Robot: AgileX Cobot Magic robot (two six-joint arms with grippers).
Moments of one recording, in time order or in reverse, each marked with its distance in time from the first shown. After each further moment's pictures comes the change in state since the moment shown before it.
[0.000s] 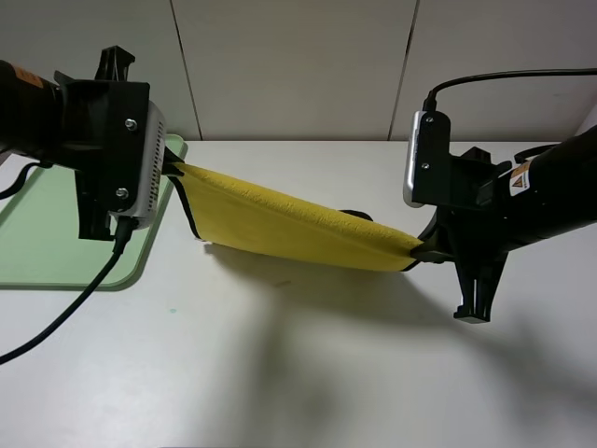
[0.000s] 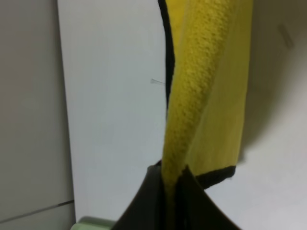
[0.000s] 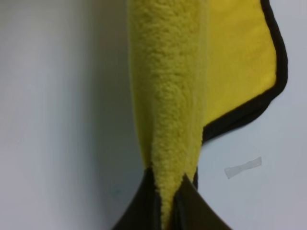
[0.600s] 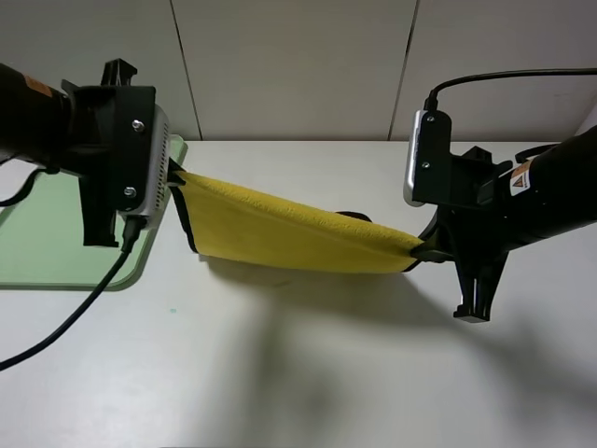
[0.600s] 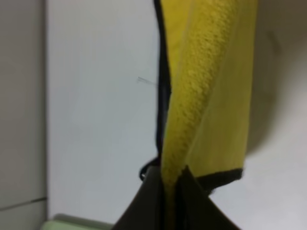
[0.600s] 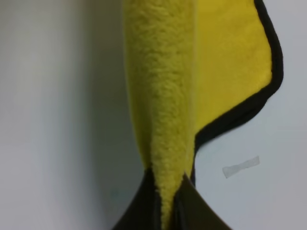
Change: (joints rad) left arm 0.000 0.061 0.000 0.016 0.017 -0.067; right arm 0.000 0.000 0.000 -0.003 -0.006 0.007
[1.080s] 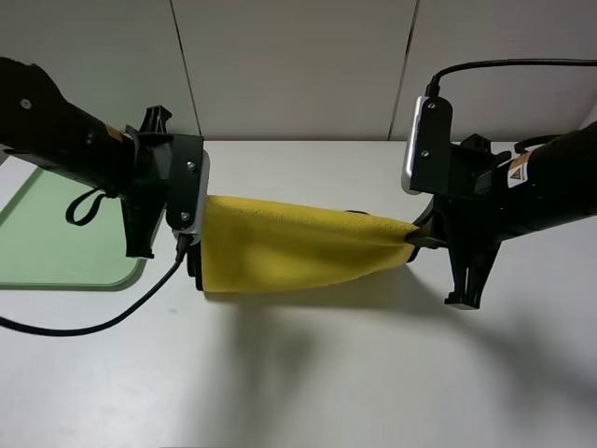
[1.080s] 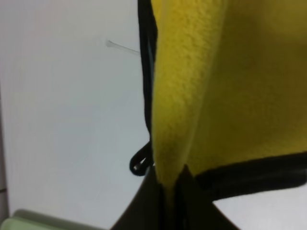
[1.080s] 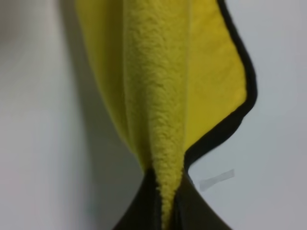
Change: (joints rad) left arm 0.000 0.241 -0.027 0.089 -0.153 -0.080; right arm 0.000 0.002 0.000 -0.003 -0.080 0.000
